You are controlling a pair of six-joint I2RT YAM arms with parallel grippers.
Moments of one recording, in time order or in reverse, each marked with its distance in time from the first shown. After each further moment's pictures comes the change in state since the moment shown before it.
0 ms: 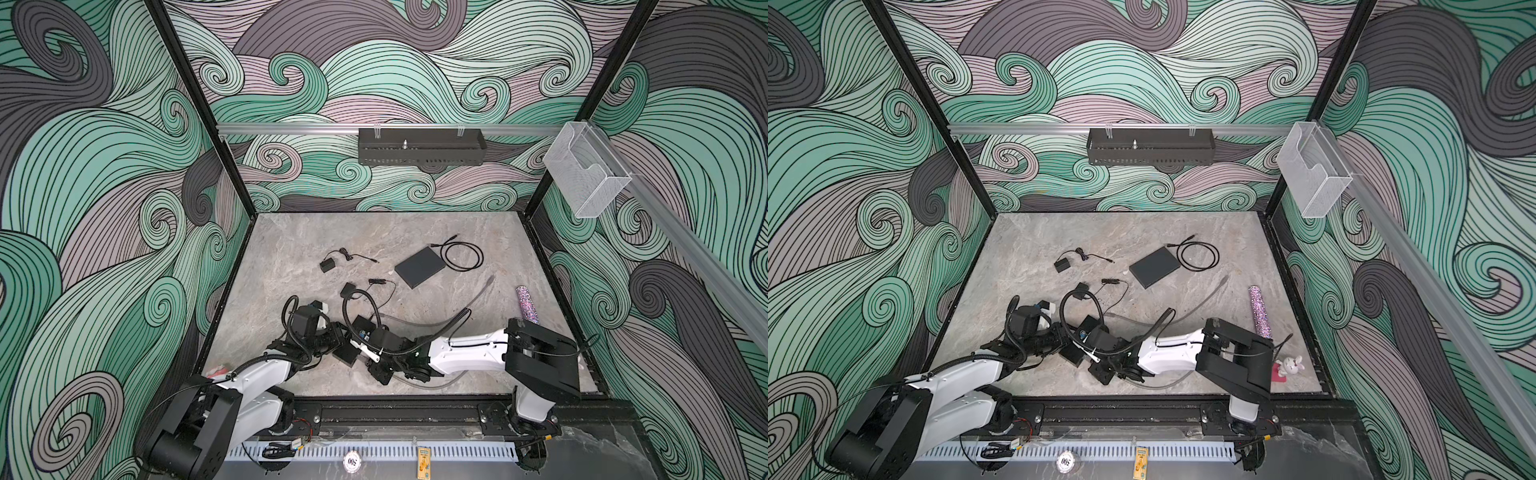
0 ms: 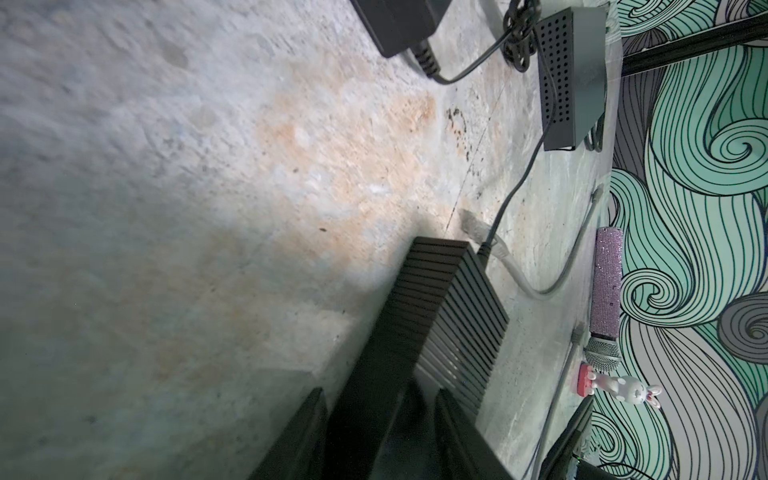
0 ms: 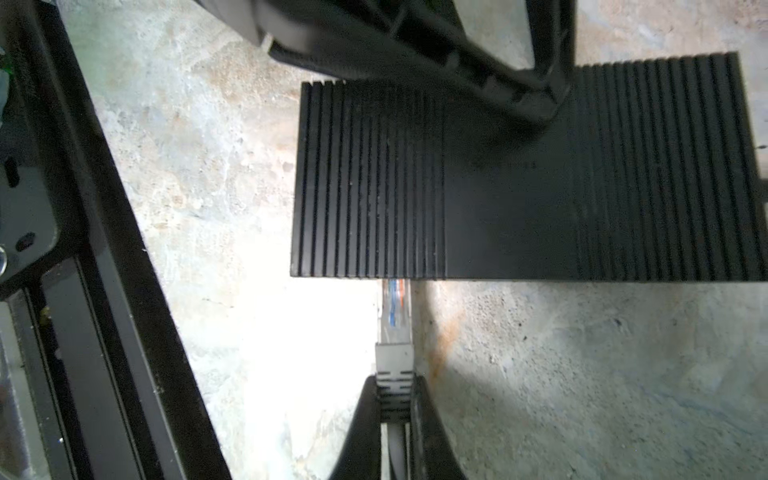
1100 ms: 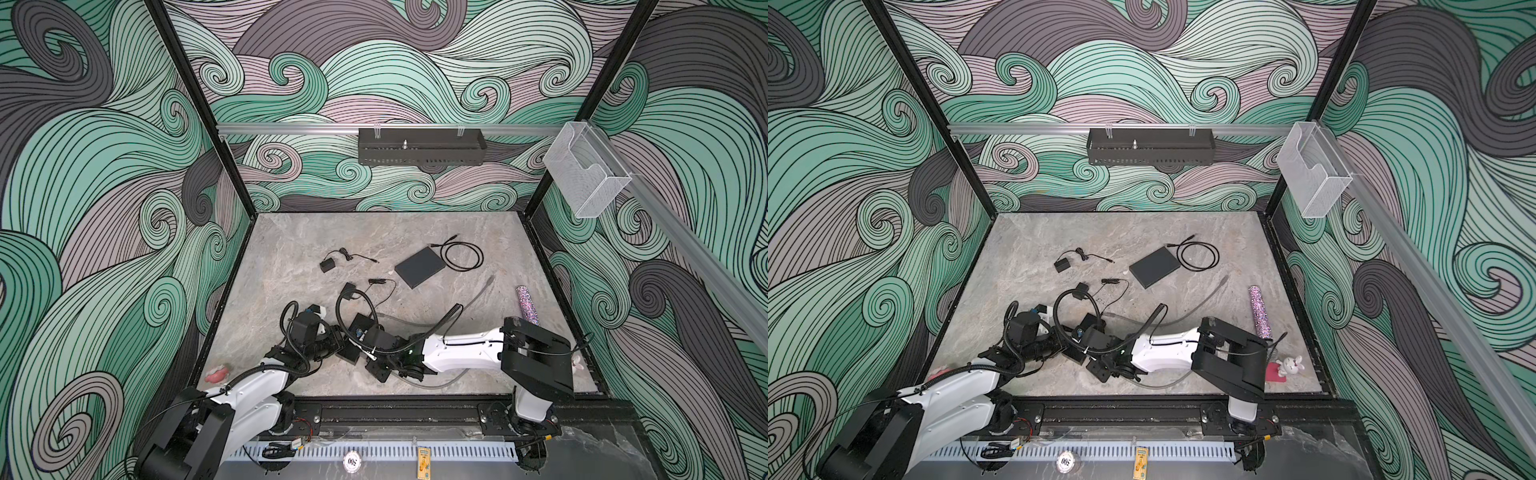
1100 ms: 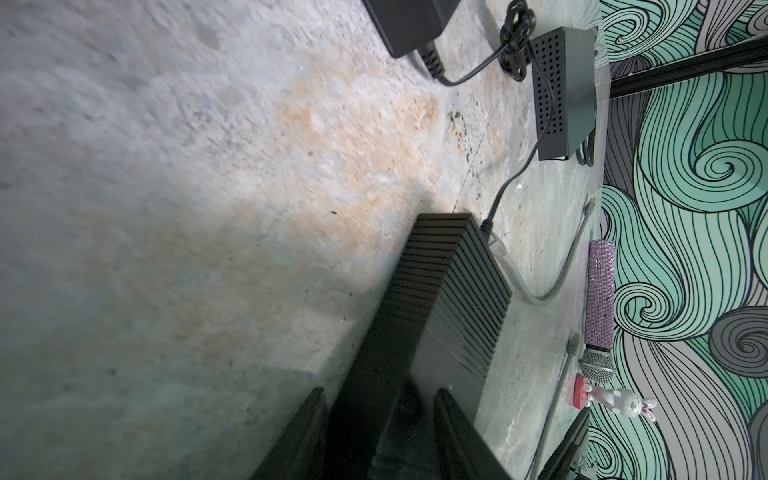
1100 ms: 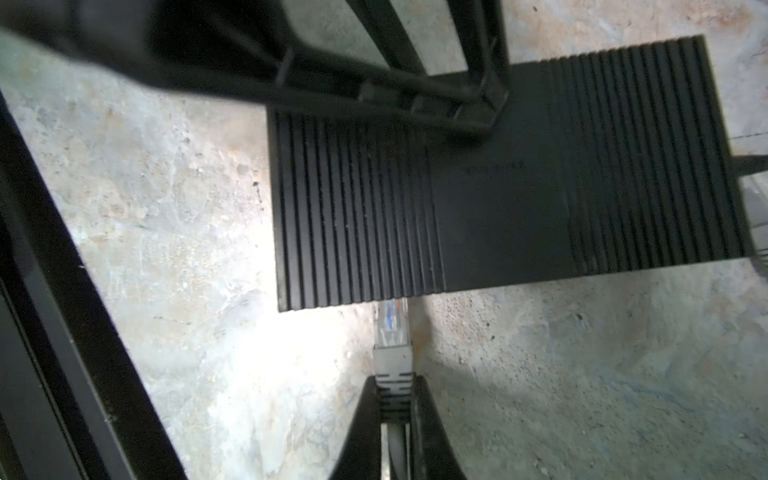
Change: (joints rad) left arm -0.053 -0.073 -0.060 0.031 -0.067 -0.077; right arm 0.008 0.034 0.073 -0.104 0.071 0.002
